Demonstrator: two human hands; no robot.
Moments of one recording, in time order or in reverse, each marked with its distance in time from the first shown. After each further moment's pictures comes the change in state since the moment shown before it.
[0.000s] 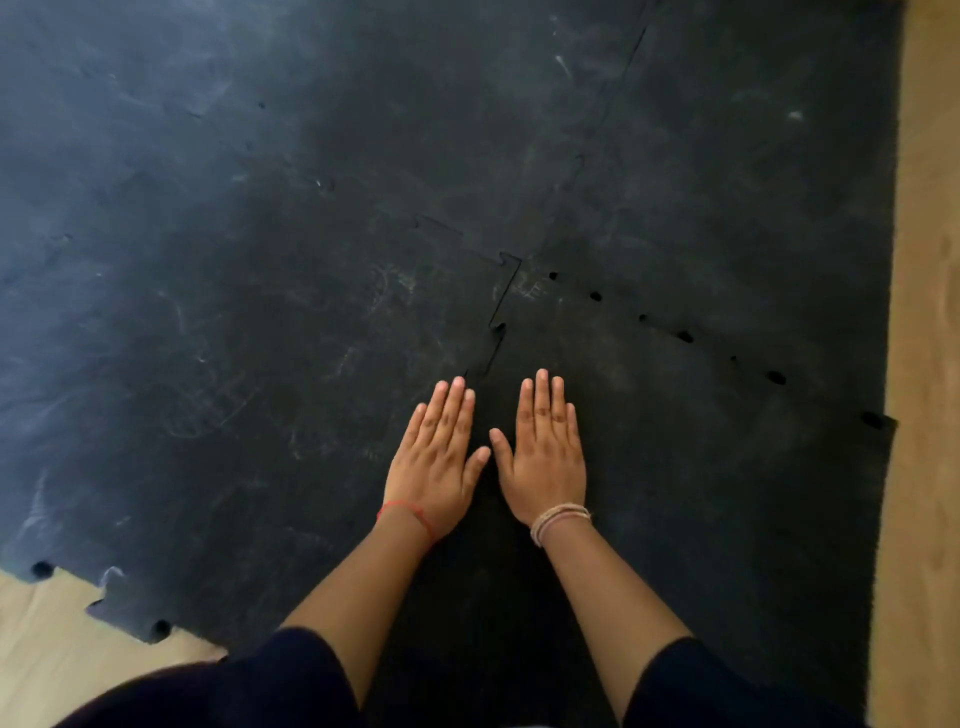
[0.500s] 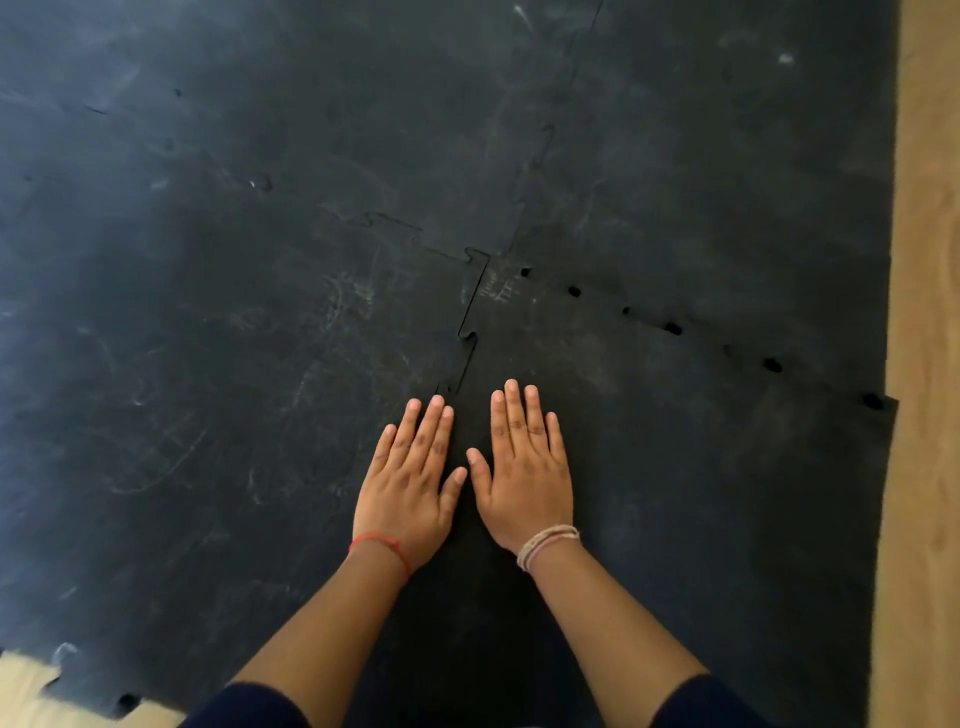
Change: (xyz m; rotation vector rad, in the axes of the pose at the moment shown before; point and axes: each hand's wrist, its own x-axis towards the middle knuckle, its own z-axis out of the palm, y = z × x) left_hand 0.014 -0.009 0.013 0.015 -0.027 0.026; right_hand 0.005 0.002 0.005 -0.016 -0.018 0.011
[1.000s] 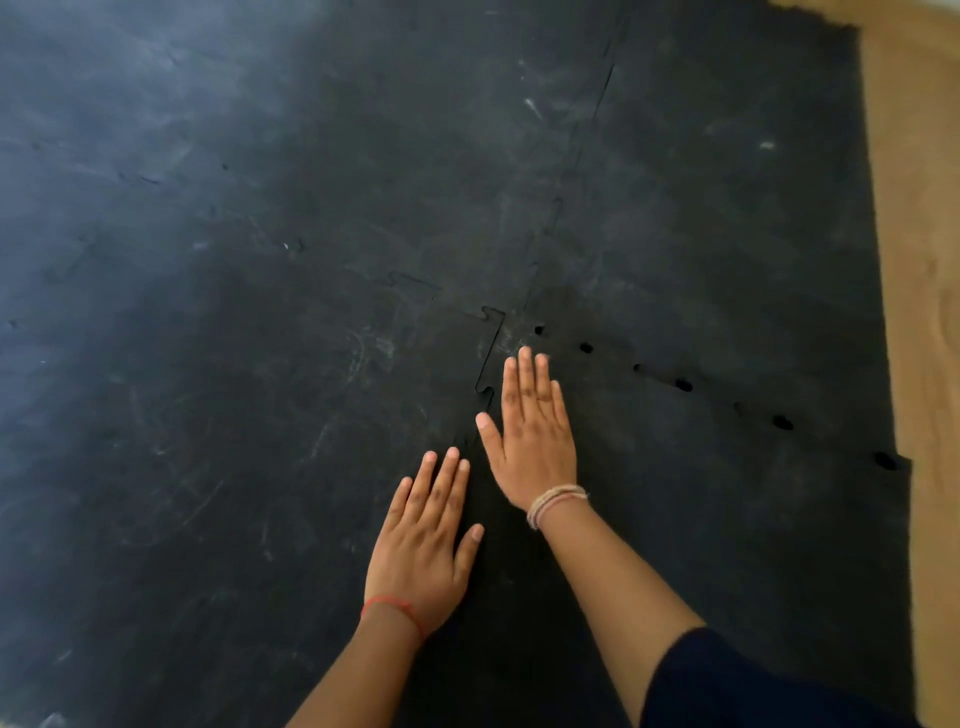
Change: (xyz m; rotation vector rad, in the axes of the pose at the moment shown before) left_hand -0.002 0.002 -0.005 0.027 0.040 0.013; right_hand 0.078 -0.004 -0.027 0.003 0.081 -0.083
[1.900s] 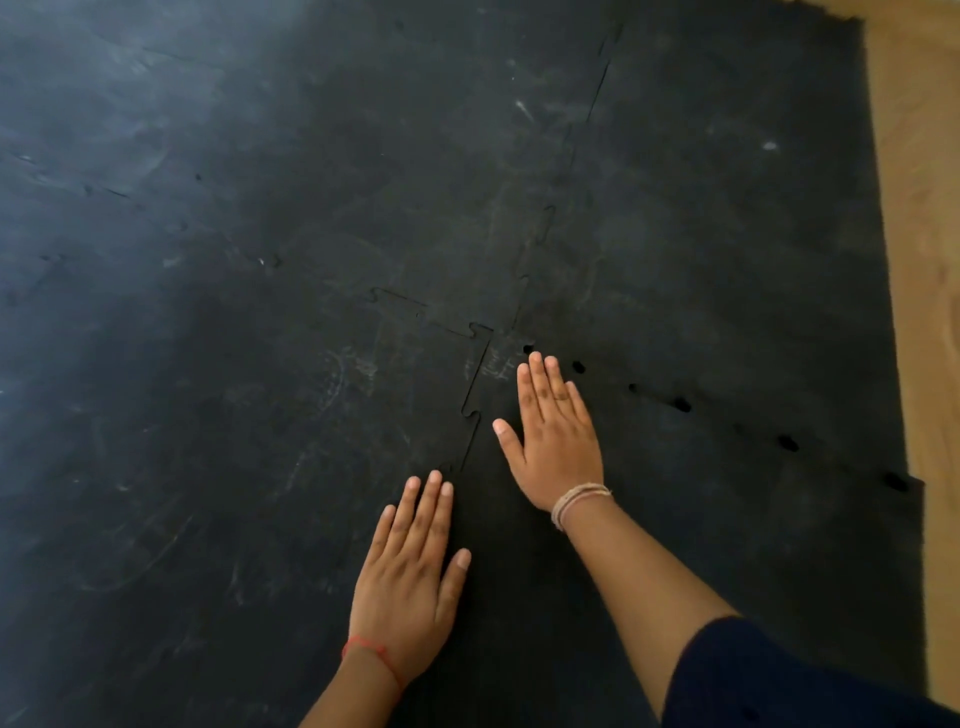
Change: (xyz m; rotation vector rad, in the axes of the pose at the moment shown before) left_hand 0.010 0.004 -0.007 -0.110 -0.021 -0.042; right_hand 0.024 0.044 0.004 -0.071 0.016 -0.025
